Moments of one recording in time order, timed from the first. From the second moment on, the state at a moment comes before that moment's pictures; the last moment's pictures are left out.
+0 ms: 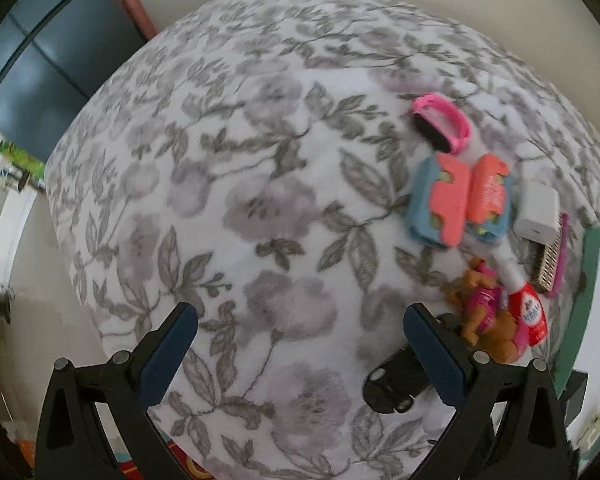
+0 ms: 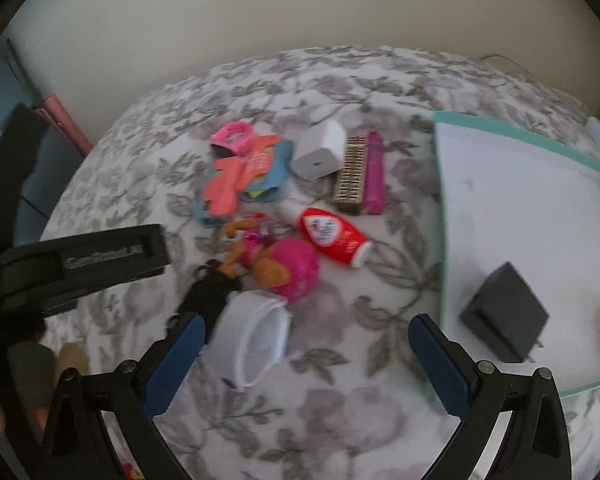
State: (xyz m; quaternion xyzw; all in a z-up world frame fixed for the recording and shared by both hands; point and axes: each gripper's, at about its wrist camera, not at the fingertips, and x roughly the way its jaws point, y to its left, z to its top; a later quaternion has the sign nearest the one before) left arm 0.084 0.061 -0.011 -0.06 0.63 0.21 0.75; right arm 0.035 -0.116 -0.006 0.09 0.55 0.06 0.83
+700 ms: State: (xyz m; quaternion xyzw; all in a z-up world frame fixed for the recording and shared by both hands) left arm 0.083 0.065 -0.016 -0.08 0.63 0.20 0.74; right arm 0.042 -0.093 -0.042 0.03 0.58 0.05 0.82
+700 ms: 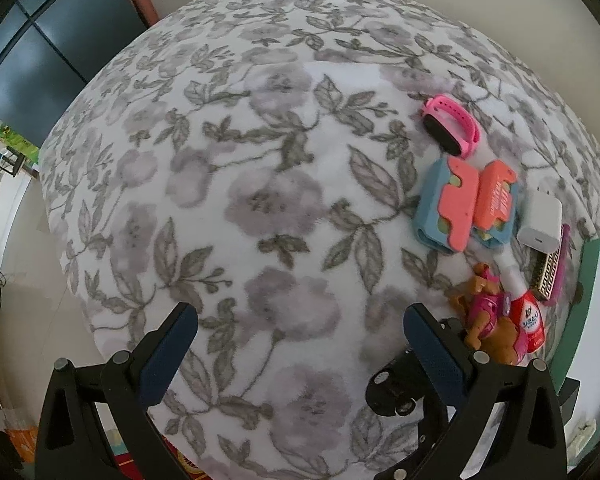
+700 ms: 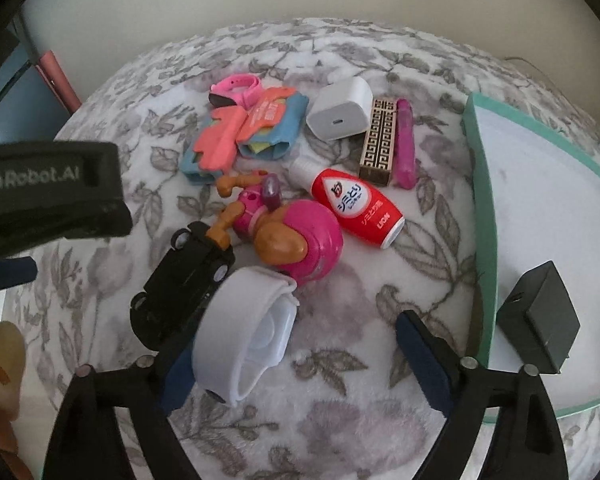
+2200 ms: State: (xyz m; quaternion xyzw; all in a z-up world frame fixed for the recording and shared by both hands) left arm 0.081 -0.011 -0.060 -0.08 0.71 0.06 0.70; right arm 0.040 -0.135 -0.033 0.09 0.58 0.04 0.81
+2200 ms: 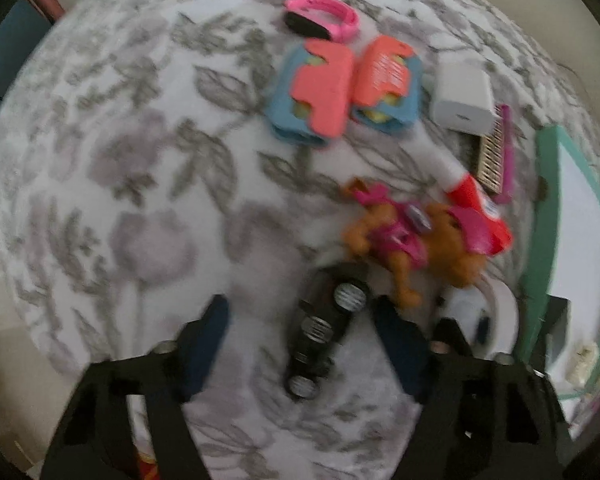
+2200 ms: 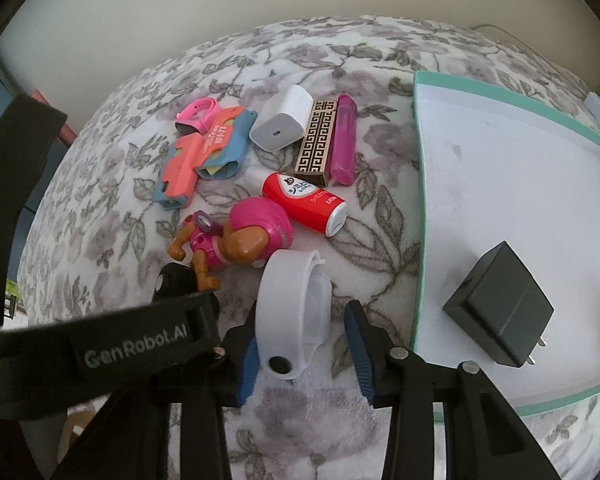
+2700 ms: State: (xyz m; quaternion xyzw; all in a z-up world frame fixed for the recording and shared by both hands) left arm 0.071 -0.030 -0.028 -0.09 0.69 0.03 0.72; right arm 0.037 -0.144 -0.030 0.12 0.58 0.03 0.80
